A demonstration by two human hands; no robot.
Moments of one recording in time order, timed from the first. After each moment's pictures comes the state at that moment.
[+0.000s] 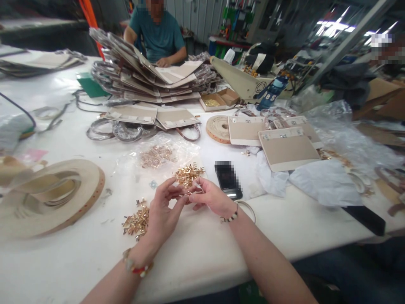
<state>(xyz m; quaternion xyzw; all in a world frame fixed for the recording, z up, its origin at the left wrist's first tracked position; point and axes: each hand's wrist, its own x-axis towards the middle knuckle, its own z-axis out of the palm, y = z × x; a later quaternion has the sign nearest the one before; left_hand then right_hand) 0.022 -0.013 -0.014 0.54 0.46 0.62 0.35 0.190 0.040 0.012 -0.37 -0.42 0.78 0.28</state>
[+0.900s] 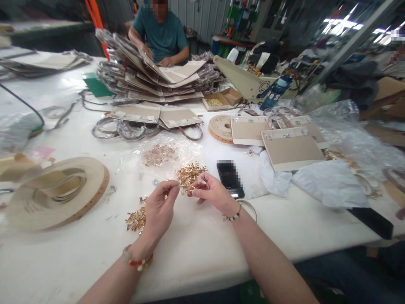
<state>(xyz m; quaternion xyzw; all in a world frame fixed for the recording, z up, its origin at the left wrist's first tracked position) 0.009 -0.009 -0.009 0.51 0.54 0.59 0.31 0.189 0.040 0.018 -0.39 -0.48 0.72 0.32</state>
